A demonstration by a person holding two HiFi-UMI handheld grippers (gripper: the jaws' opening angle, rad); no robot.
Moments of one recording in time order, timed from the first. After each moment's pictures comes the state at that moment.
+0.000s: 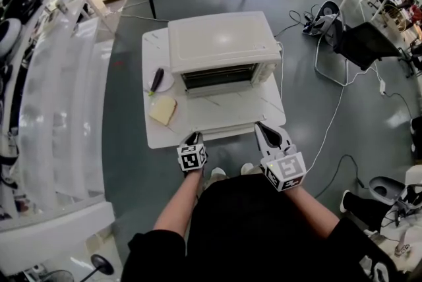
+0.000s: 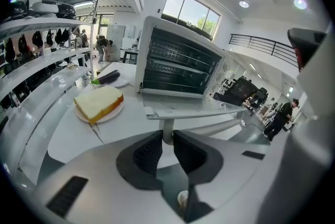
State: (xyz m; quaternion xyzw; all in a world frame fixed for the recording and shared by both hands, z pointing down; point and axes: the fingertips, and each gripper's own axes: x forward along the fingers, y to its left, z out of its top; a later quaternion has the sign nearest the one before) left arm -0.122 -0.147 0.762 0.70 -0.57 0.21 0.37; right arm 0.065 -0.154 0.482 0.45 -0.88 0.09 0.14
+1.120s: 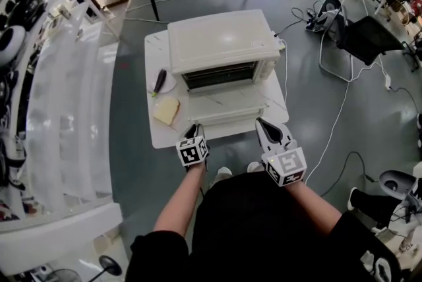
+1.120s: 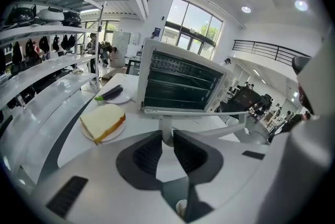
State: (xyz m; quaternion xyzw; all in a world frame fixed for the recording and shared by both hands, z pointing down) left arm -0.125 -0.176 0.706 0.70 -0.60 0.18 0.35; right arm 0.074 -0.160 0.483 0.45 -0.88 0.09 0.12
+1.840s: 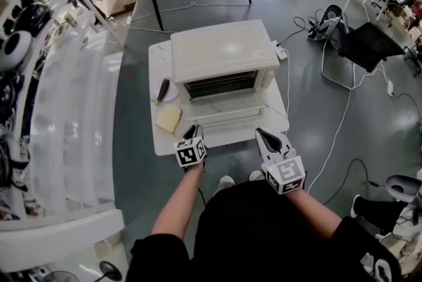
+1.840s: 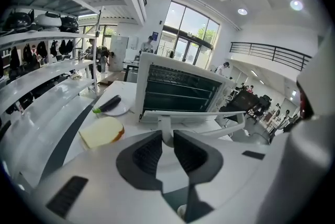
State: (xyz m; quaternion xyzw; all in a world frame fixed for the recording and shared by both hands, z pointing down) left arm -0.129 -0.195 0.675 0.71 -0.60 0.17 0.33; right arm 0.078 -0.146 0.484 0.44 -0.88 0.08 0.13
